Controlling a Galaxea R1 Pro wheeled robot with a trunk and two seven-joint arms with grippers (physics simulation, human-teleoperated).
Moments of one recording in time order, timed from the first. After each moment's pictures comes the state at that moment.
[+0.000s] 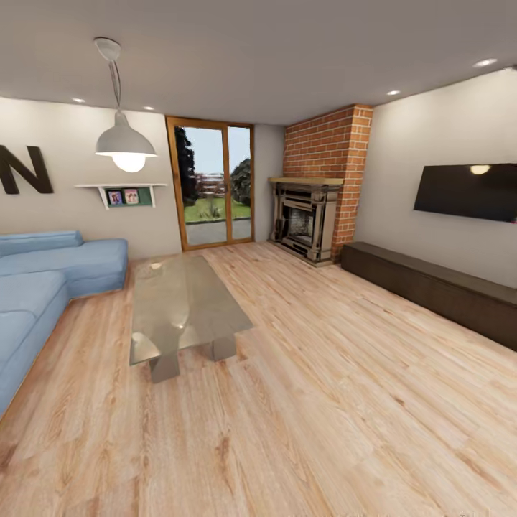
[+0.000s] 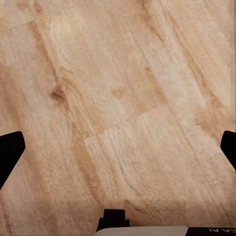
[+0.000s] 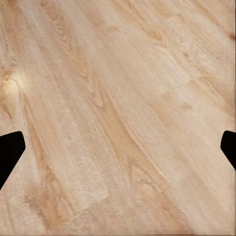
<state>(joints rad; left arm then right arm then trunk) 0.02 0.02 0.01 -0.46 0.03 -0.22 0.00 0.00 -0.01 0.00 -0.62 0.00 -0.31 -0.05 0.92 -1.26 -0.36</state>
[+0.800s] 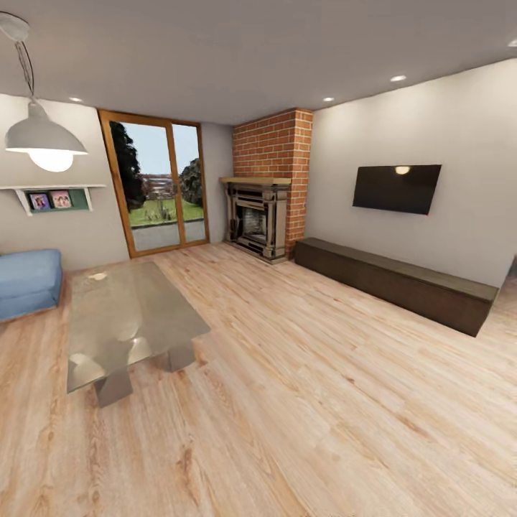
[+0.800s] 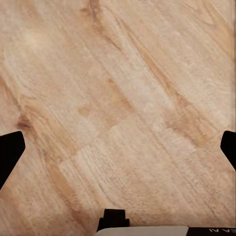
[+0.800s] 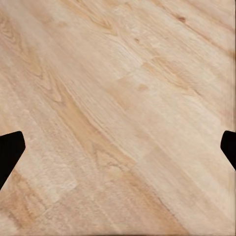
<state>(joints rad) 0.02 0.02 0.01 -0.46 0.03 -0.22 0.00 0.00 -0.01 0.00 -0.62 0.00 -0.31 -0.05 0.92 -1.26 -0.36</state>
